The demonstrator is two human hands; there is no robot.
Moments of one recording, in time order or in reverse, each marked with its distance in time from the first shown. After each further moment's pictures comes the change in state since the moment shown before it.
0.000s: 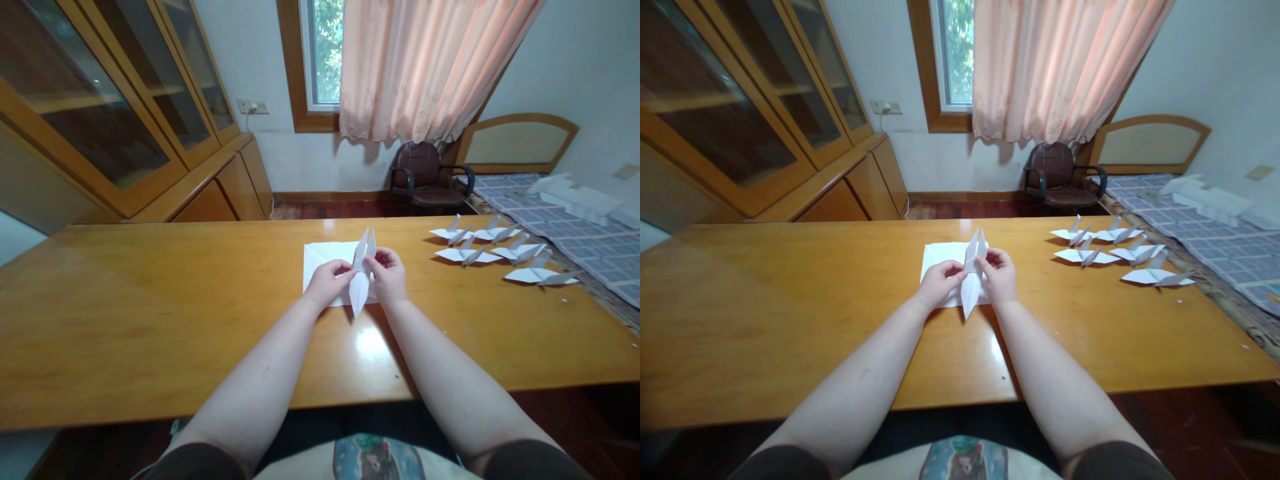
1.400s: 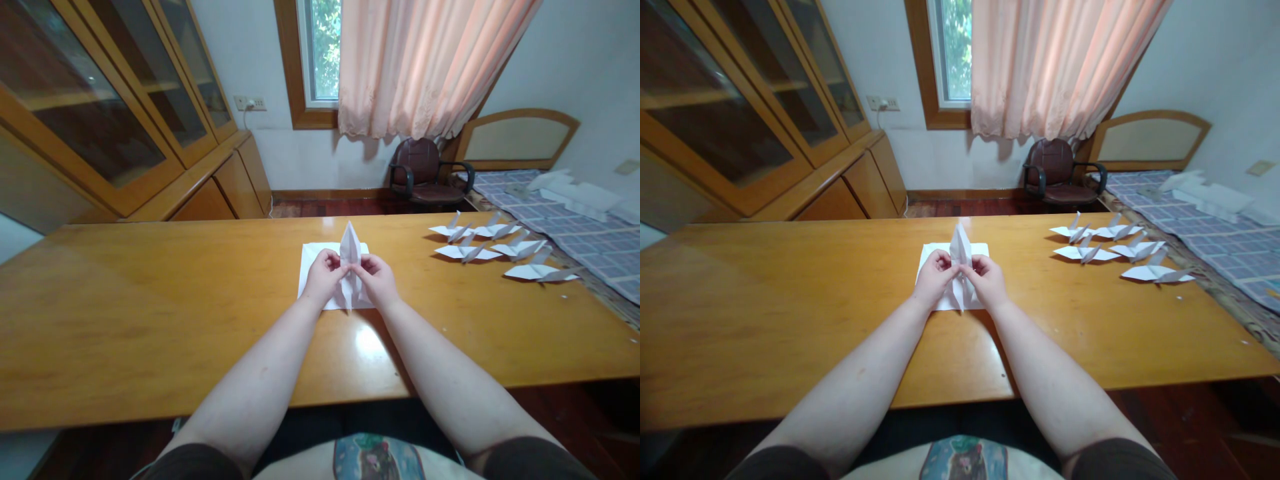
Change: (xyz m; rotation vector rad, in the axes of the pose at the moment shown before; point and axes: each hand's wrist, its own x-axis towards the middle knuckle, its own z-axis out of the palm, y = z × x) left_hand 0.005 -0.001 0.007 -0.378 0.234 -0.079; right_hand -0.016 -0.005 0.009 -0.026 -0.271 0.069
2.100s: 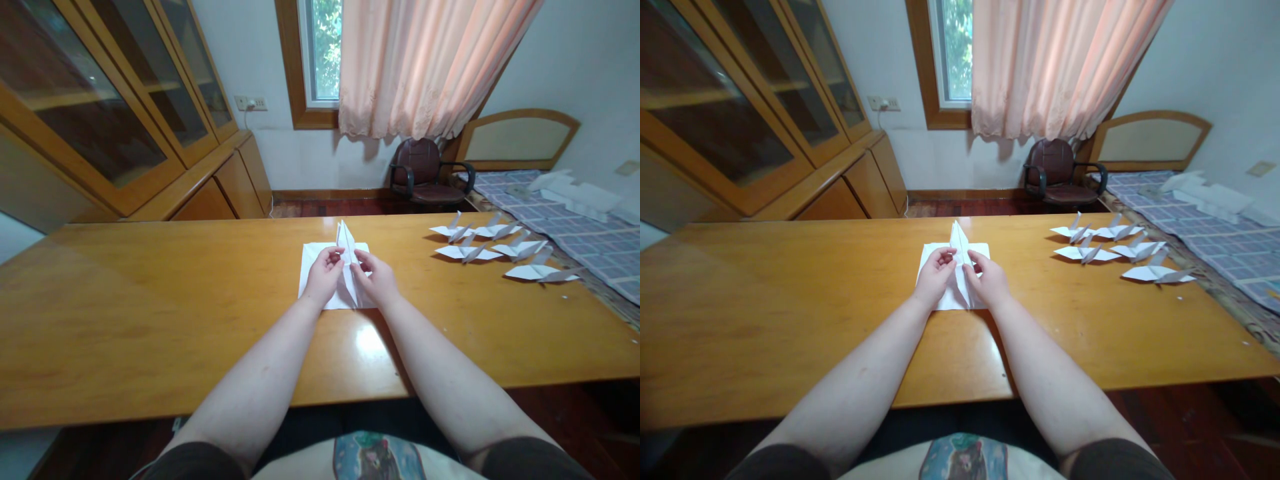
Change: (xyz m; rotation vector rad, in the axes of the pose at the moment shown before) left_hand 0.002 0.001 0.000 0.019 0.010 0.034; right_hand 0.001 -0.005 -0.013 -0.705 -0.049 -0.167
